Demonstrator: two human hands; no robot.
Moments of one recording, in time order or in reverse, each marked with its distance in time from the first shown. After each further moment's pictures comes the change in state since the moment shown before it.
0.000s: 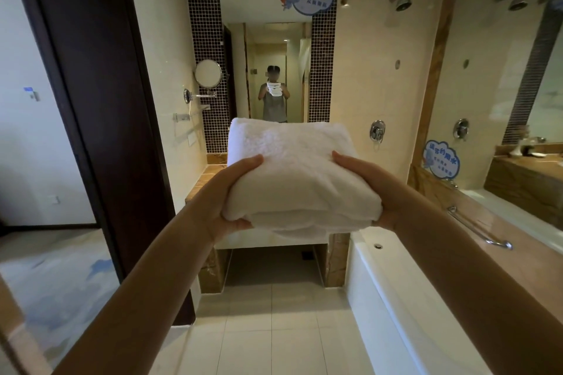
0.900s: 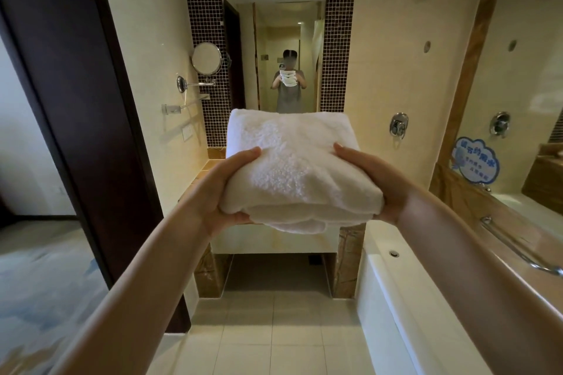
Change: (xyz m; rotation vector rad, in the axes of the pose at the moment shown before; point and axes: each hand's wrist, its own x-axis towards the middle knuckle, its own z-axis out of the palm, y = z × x) left_hand 0.183 0.002 0.011 0.029 0.096 0.001; right_hand 0.170 -0.021 -0.107 0.008 -0.036 0.050
